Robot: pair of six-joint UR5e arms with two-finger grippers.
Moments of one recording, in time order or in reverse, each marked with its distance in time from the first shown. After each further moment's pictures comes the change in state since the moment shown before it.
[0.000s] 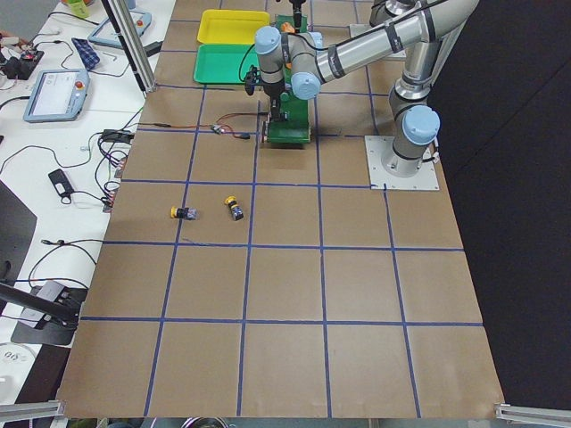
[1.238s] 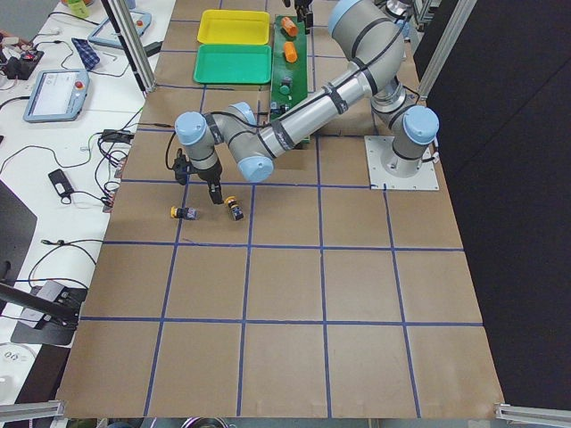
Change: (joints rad) left arm 0.436 -0.453 0.488 -0.003 0.082 0.165; right arm 0.012 -0.041 -0.009 0.120 0.001 -0.288
